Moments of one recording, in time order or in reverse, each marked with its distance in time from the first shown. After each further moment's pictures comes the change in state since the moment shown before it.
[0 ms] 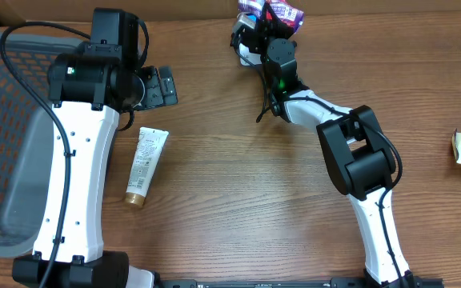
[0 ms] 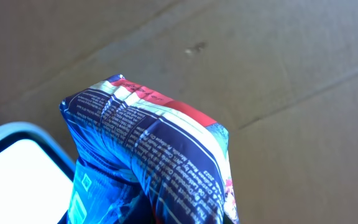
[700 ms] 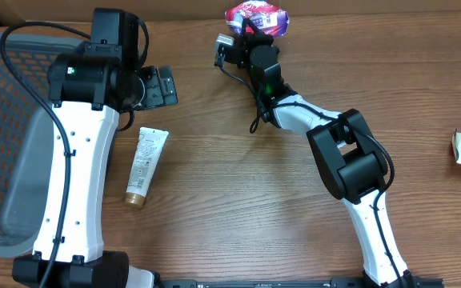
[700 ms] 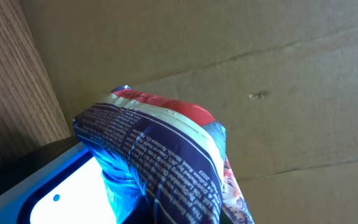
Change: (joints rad) left arm 0.000 0.000 0.000 0.000 0.000 0.000; right arm 0.066 0.002 0.001 -0.127 -0.031 -0.148
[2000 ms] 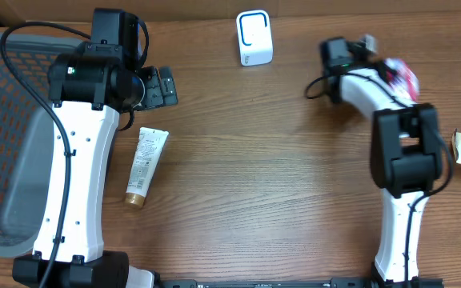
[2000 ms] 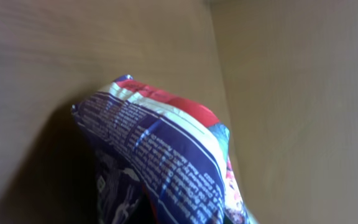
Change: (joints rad) left arm 0.000 0.000 -0.001 0.000 0.000 0.000; right arm -0.358 -0.124 0.013 -1.361 0.888 1.287
